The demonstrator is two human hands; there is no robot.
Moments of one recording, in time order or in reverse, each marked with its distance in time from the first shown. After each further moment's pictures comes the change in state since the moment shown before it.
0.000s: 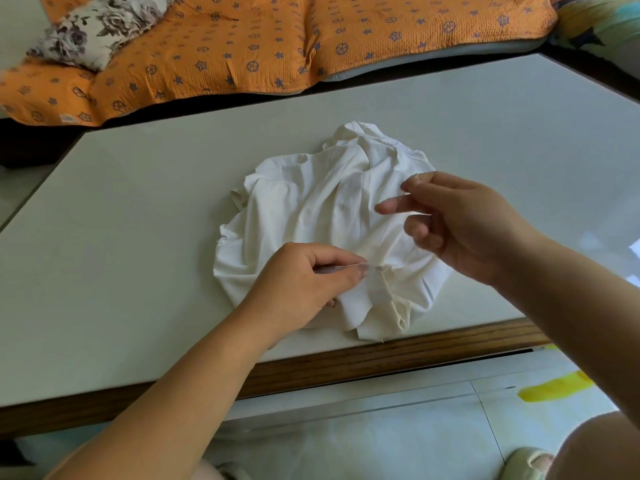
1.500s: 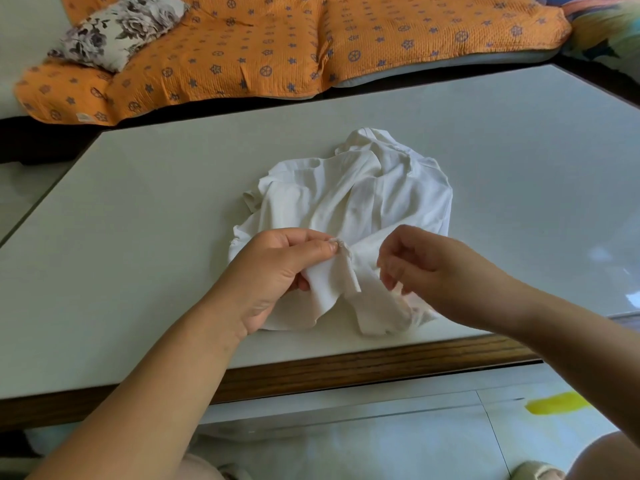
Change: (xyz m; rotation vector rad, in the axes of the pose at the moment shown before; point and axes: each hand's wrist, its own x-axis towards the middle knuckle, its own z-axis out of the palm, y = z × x) left_hand 0.005 0.000 -0.035 -0.284 0.052 -0.111; right_hand -0.027 0.022 0.010 -0.892 -0.266 -0.218
